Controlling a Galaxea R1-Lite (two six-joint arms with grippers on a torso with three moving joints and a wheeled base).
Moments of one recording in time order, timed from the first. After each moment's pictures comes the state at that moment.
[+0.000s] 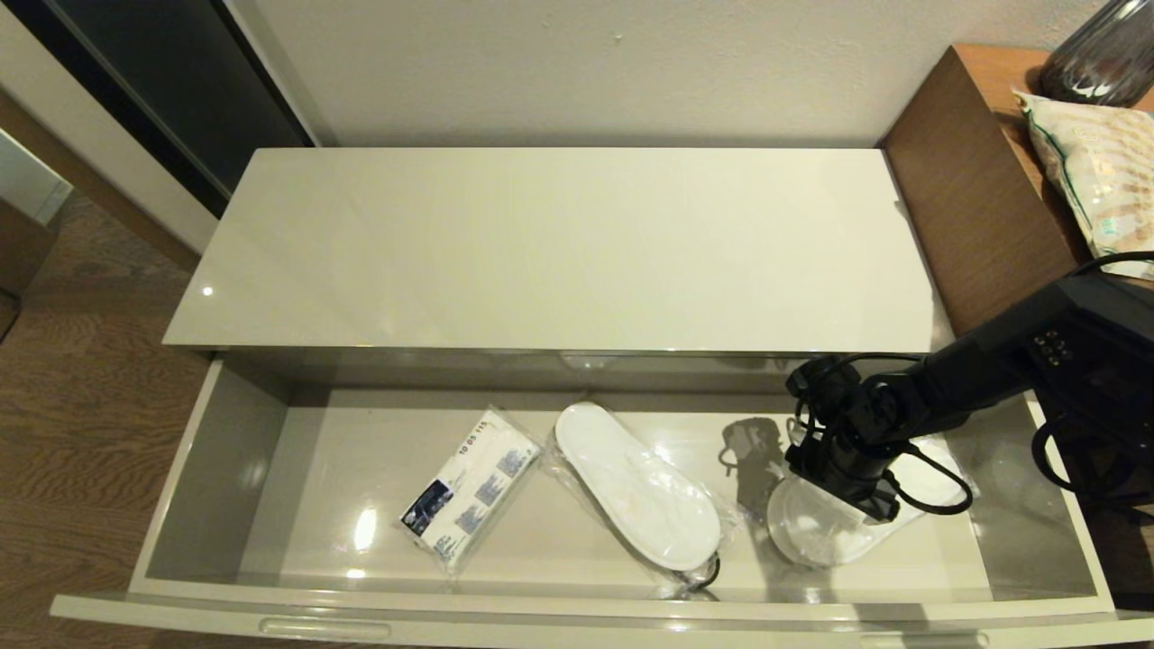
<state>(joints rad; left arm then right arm) 0.00 0.00 0.00 0.01 -0.01 0.05 0.20 2.30 -1.29 0.22 -0.27 0.87</state>
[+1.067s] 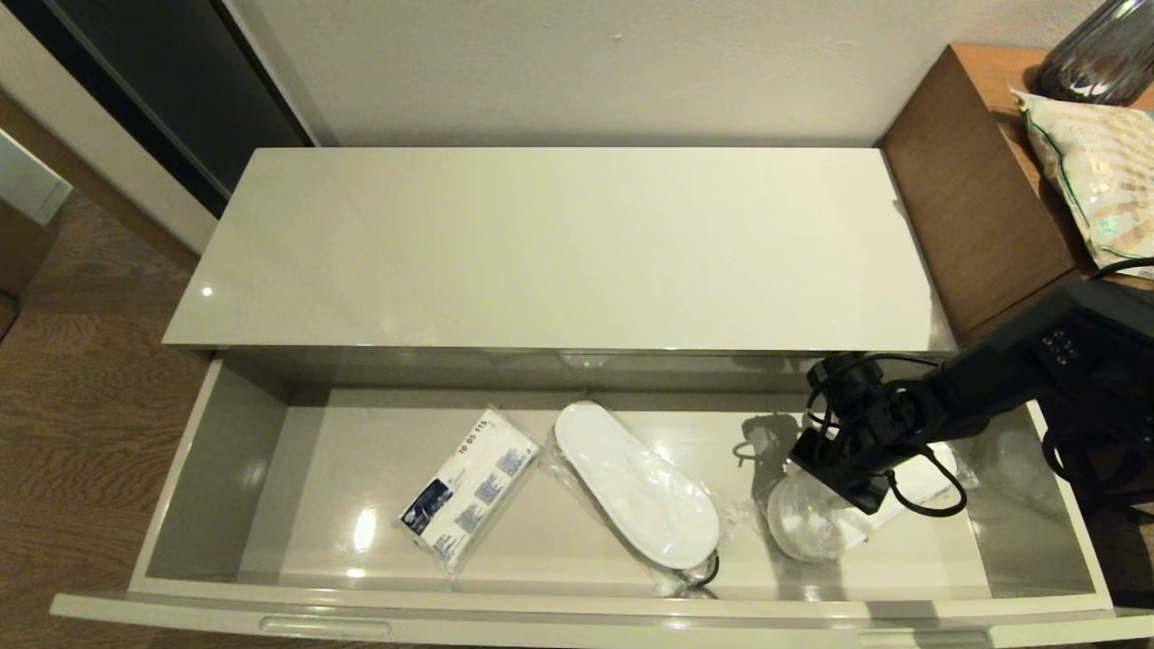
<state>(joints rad) 0.00 0.00 0.00 0.01 -0.01 0.05 0.12 2.30 -1.25 0.07 -0.06 0.86</state>
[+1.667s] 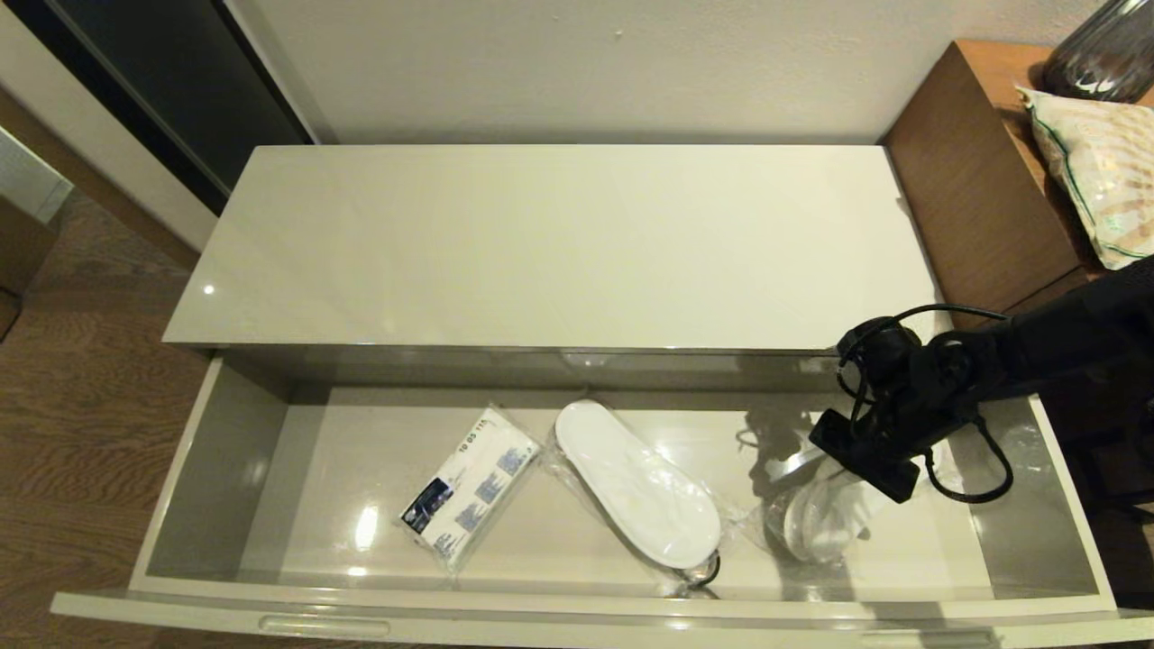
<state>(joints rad) 0.00 0.00 0.00 0.01 -0.01 0.05 0.12 2.11 -1.28 0.32 0.06 0.82</state>
